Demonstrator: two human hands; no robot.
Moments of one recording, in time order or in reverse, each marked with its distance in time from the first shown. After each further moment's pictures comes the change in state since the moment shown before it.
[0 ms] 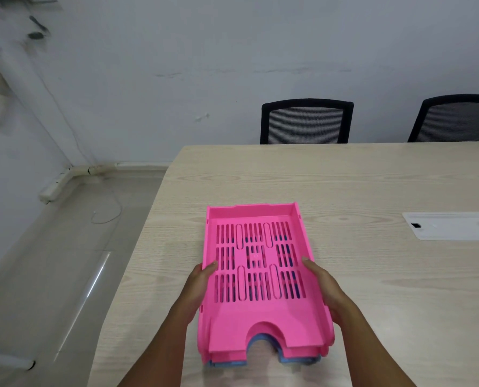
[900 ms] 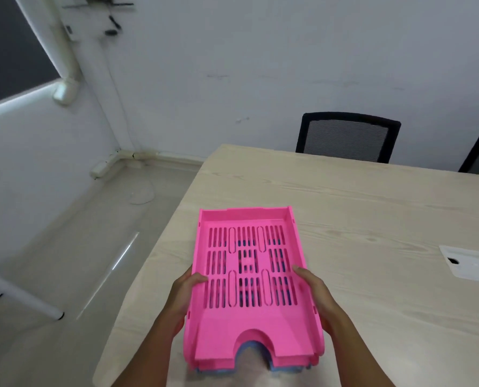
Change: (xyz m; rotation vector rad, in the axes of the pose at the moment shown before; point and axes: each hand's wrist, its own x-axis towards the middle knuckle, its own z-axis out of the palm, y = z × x) left_hand -0.115 0.013 -0.024 -0.174 0.192 0.107; right_hand 0.001 0.002 0.038 -0.052 -0.192 -0.071
